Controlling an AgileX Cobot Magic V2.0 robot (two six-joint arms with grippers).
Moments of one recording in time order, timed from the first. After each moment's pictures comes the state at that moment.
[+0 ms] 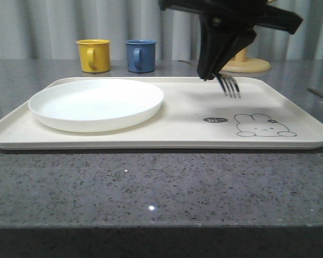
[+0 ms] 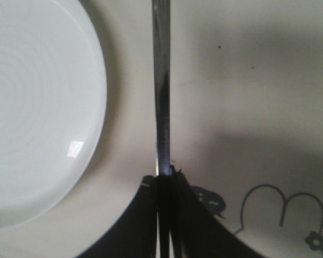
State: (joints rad) left arm -0.06 0.00 -0.38 0.00 0.52 0.13; right arm 0.54 1.69 -1.44 0.05 0.92 0.42
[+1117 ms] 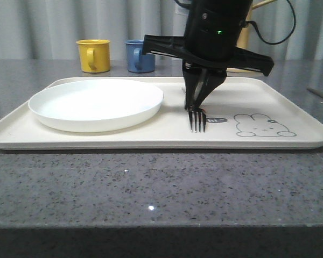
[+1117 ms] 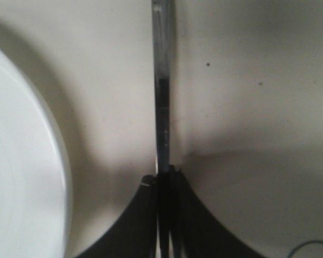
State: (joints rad) left arm -0.06 0.00 -0.38 0.00 0.52 0.13; right arm 0.55 1.83 -1.47 -0.02 0.84 0.67
